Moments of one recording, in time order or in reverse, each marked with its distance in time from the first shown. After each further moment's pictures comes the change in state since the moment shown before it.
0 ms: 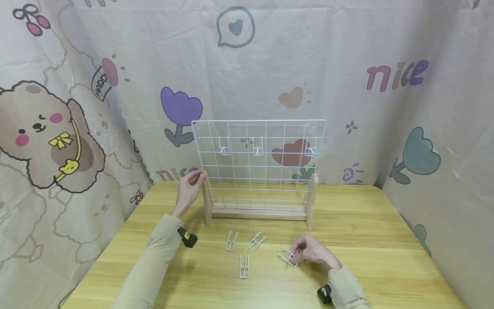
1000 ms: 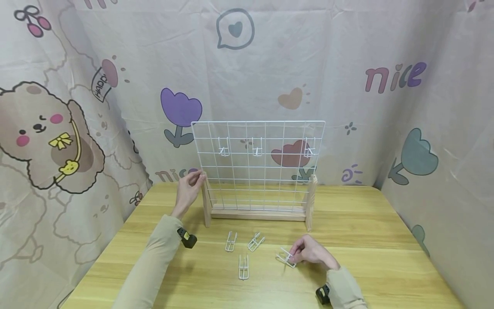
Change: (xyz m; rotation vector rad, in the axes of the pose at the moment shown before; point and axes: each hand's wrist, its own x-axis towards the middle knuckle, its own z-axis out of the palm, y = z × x) left_hand 0.001 -0.001 -0.001 -0.009 -0.002 0.020; right_hand -0.001 -0.003 0.003 0.027 0.004 0.009
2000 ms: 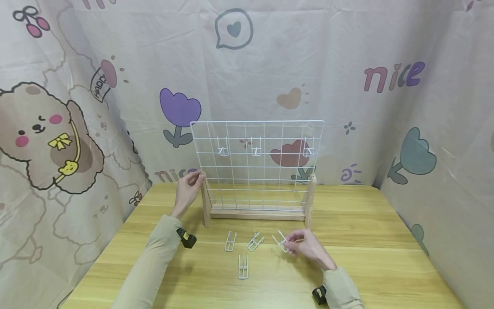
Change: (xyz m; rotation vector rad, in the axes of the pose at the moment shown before) left_hand 0.001 -0.001 0.000 0.021 0.008 0.011; right_hand 0.003 -0.009 0.005 0.114 0.133 -0.059
